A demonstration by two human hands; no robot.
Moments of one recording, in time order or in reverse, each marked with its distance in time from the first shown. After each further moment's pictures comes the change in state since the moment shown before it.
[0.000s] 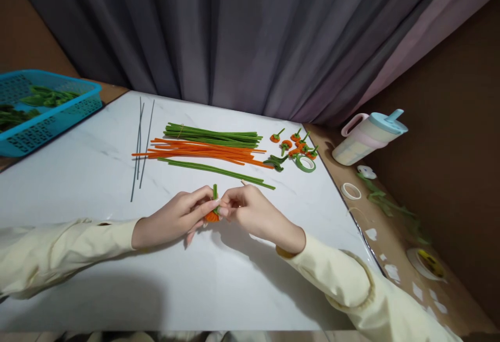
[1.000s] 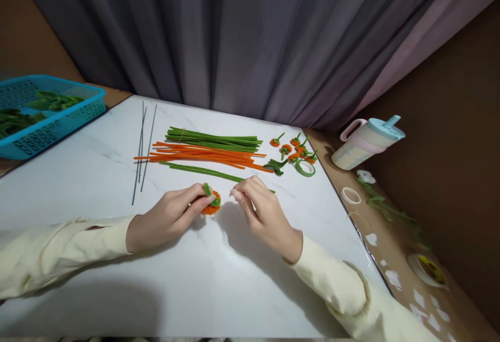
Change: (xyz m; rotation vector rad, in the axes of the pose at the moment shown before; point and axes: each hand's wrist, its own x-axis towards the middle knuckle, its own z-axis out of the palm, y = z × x) left_hand 0.000 0.006 -0.006 0.434 0.277 0.508; right_hand -0.003 0.032 -0.013 -0.654 0.489 -0.812
